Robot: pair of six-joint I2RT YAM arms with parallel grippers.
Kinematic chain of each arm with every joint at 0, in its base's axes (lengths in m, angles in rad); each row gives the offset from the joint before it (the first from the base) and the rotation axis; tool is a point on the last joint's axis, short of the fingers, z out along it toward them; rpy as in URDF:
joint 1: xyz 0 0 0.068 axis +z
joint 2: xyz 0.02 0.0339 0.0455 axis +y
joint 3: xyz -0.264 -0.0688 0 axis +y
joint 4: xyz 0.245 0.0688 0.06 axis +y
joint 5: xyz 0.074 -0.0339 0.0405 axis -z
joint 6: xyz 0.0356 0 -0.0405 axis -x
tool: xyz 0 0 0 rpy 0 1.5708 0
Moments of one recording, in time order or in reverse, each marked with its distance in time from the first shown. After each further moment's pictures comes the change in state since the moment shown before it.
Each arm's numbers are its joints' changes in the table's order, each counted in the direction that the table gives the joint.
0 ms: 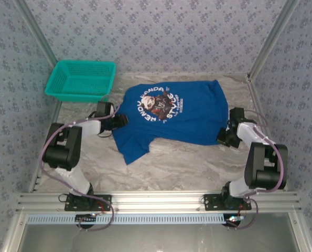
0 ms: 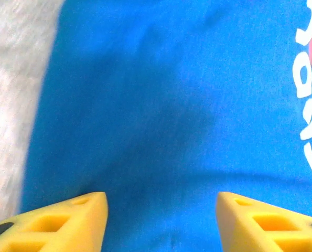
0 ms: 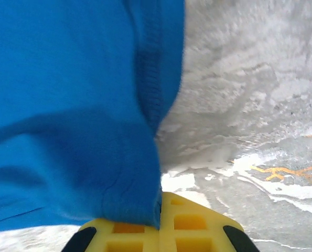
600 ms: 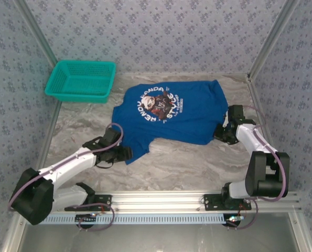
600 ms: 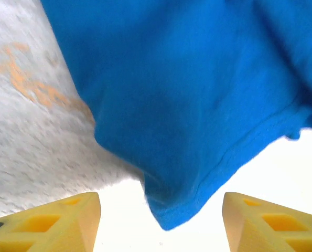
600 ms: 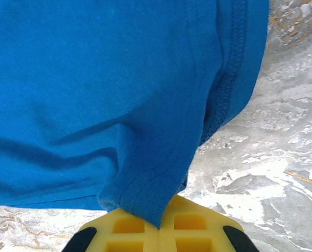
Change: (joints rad) left arm -0.359 -0.525 0.287 0.485 -0.113 0.177; right arm 0.059 -0.058 -0.009 -0.027 -0.067 0.001
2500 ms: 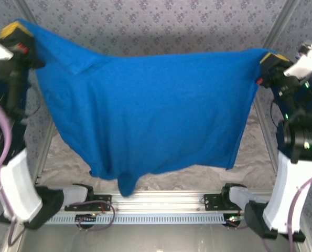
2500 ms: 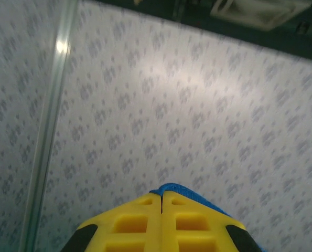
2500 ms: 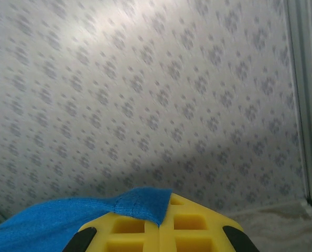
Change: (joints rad) left arm 0.387 0.187 -1.820 0.217 -0.338 -0.502; right arm -0.050 -0.245 -1.099 0.121 0.002 -0.064
